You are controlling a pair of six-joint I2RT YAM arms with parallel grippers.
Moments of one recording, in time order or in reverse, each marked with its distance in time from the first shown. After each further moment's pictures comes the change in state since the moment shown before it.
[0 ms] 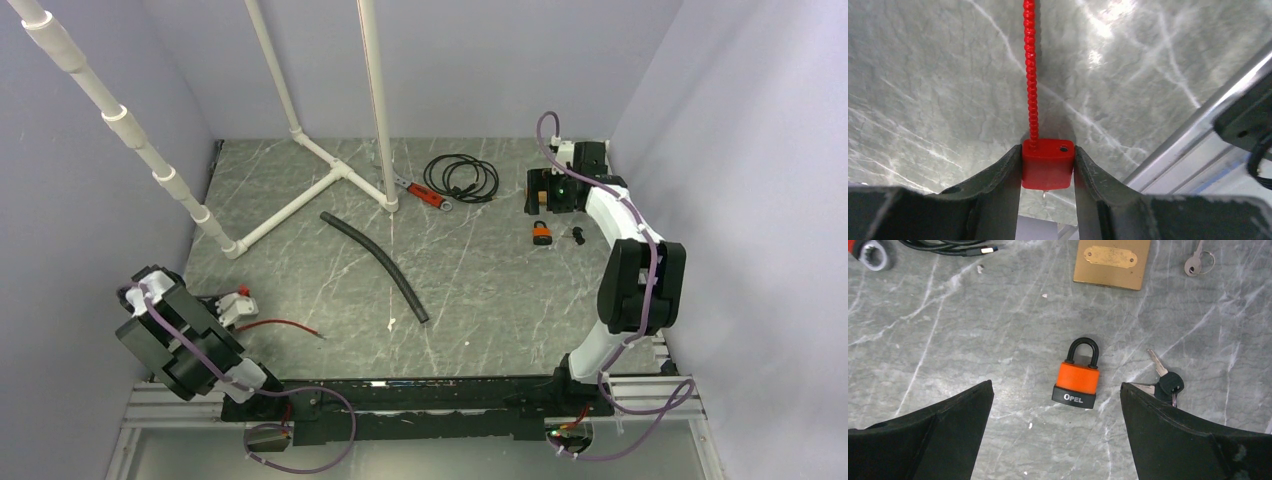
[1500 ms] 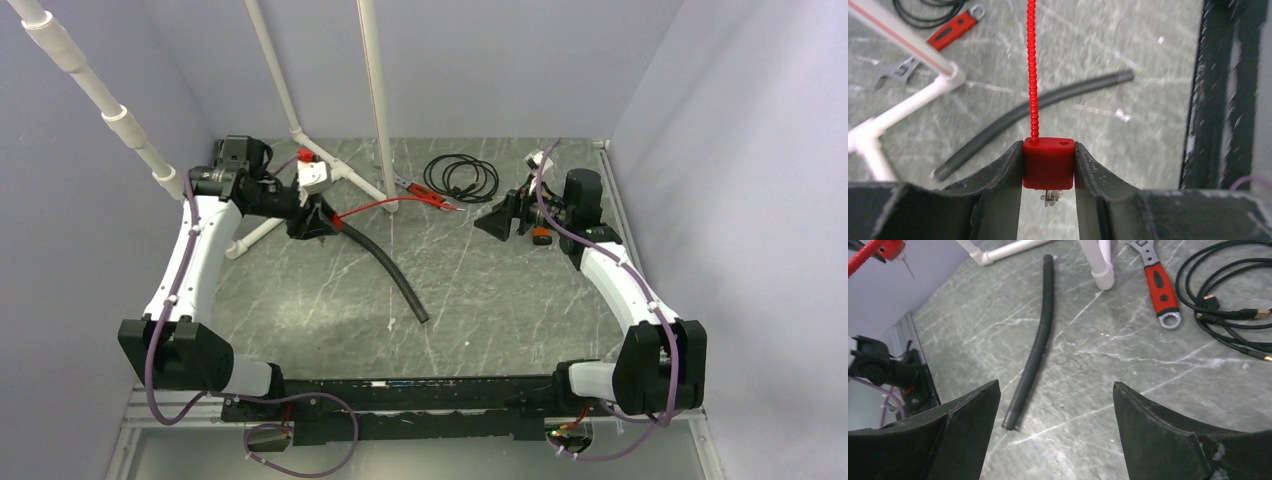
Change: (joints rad) left arm -0.872 -0.031 0.714 -0.238 0.838 -0.892; right arm 0.160 -0.433 -0.389 0.427 -0.671 0.188
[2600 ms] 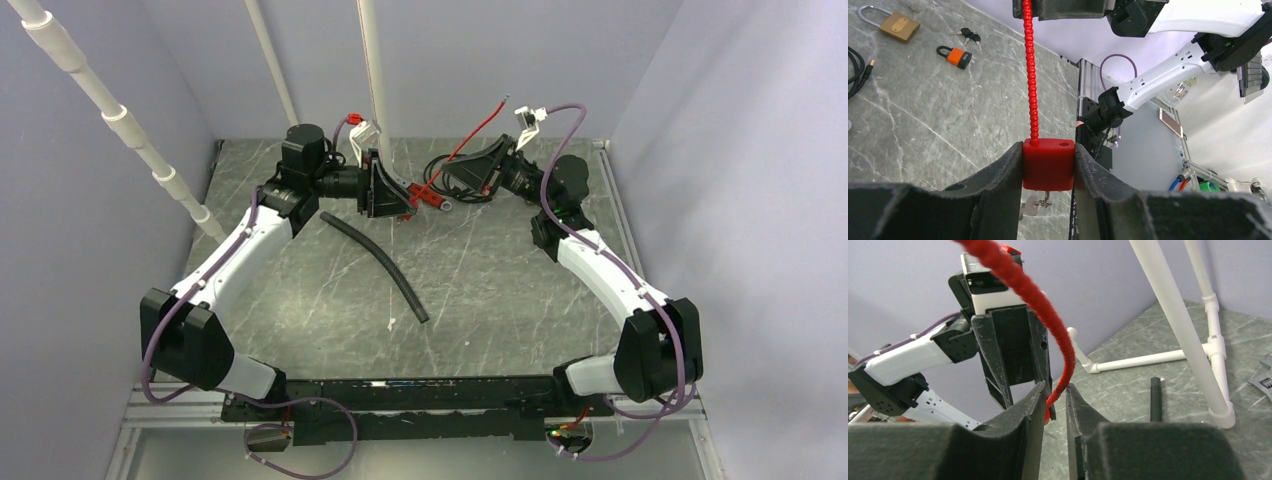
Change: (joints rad) left arm -0.359 0.041 -0.183 1.132 0.149 -1.404; right arm 0.233 0.068 0.086 0.756 0.107 0.787
